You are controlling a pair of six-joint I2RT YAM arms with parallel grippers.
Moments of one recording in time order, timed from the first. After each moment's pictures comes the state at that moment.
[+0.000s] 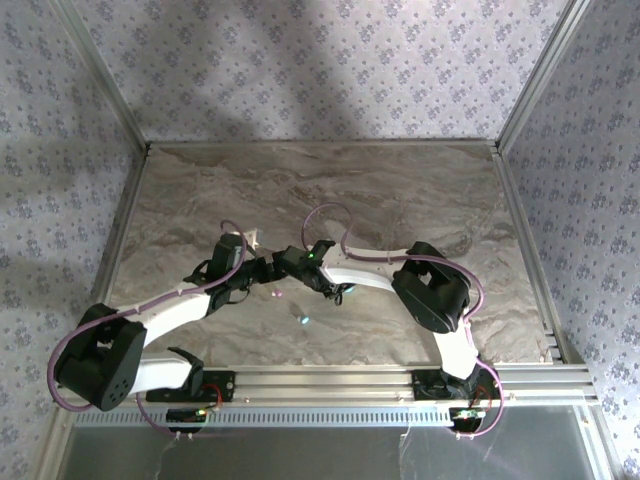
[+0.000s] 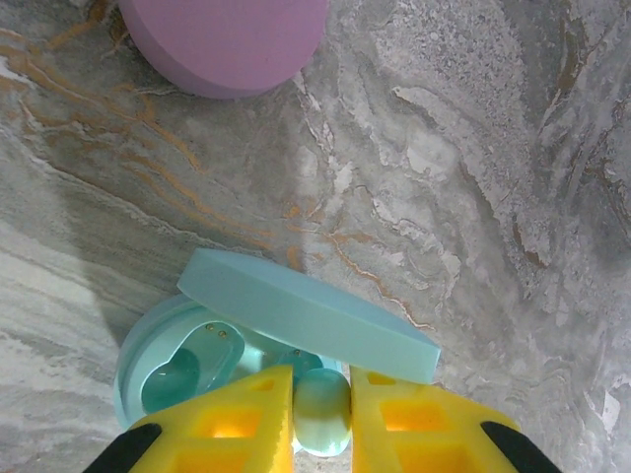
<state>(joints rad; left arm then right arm) -0.51 1.25 0.46 0.14 0.25 -0.70 1.02 1.99 1.37 -1.01 0.56 0.57</state>
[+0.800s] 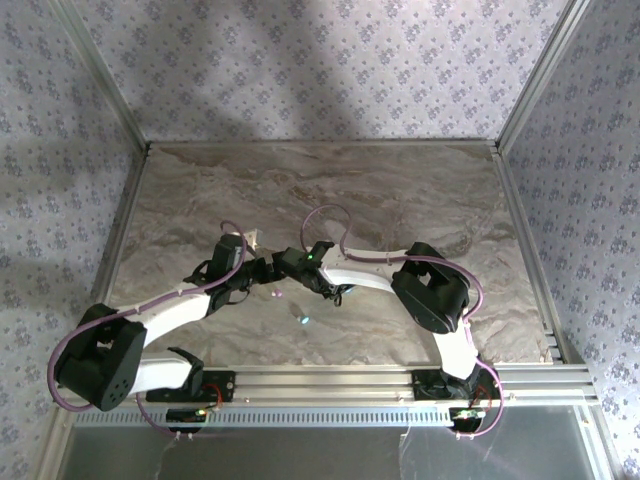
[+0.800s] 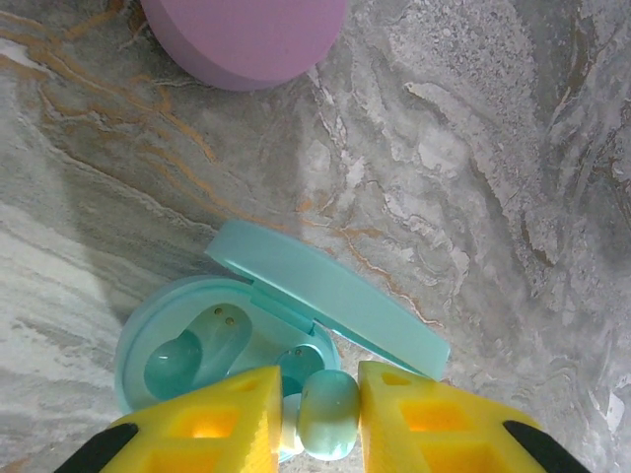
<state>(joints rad) -0.51 1.25 0.45 0.14 0.25 -0.70 1.02 1.99 1.37 -1.01 0.56 0.57</state>
